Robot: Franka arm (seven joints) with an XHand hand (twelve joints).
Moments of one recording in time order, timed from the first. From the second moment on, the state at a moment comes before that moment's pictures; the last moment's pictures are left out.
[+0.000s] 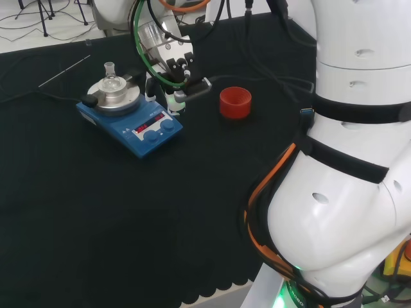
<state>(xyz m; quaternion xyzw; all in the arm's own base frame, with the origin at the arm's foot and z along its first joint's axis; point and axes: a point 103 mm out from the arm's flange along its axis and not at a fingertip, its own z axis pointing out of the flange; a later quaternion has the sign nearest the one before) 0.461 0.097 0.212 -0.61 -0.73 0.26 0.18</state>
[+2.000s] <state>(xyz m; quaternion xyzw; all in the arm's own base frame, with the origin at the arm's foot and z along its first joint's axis) 0.454 0.110 0.172 -0.57 -0.72 0.32 0.21</state>
